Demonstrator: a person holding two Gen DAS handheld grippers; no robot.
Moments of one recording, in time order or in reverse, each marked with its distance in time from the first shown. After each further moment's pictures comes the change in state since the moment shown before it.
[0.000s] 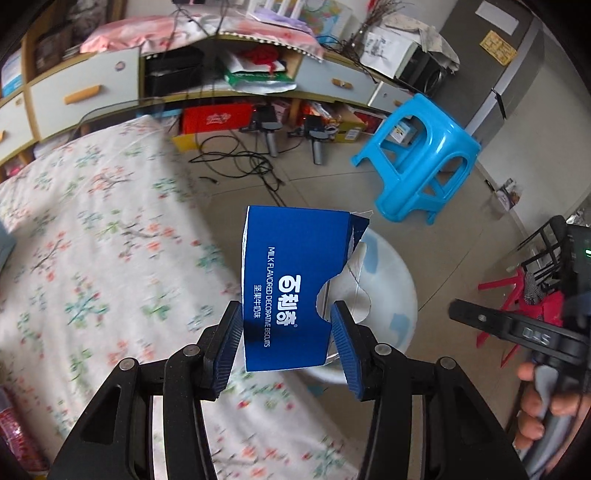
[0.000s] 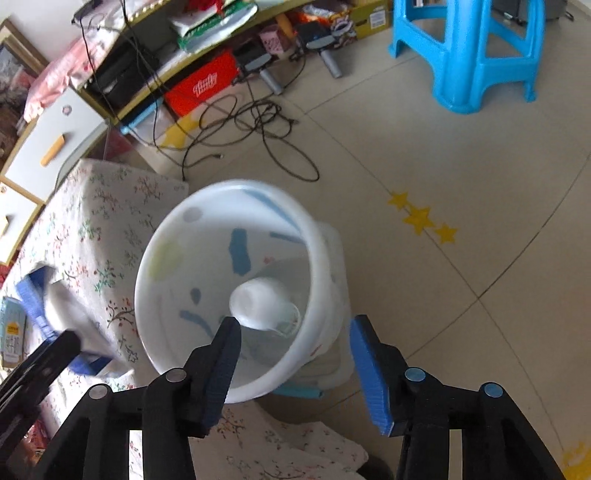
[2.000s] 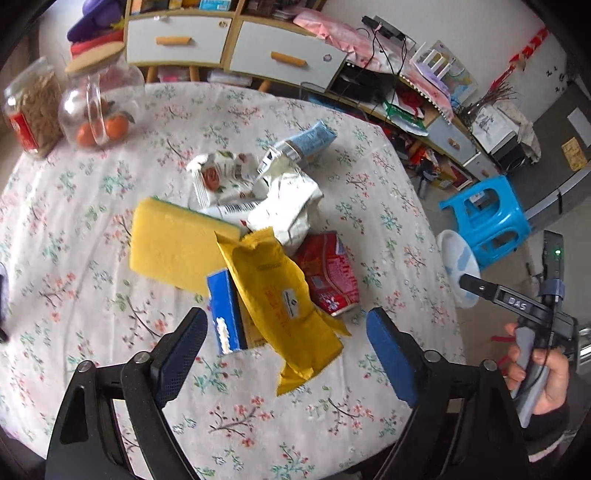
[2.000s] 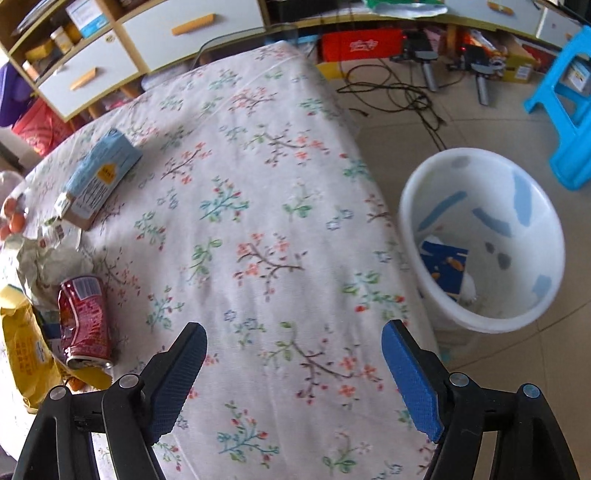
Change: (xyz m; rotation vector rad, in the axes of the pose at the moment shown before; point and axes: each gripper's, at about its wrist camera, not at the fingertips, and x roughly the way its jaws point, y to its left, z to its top) left arm -0.230 0.263 -0.151 -0.411 -0.002 0.129; right arm 0.016 0.236 -0.103 -0.421 0.086 0.032
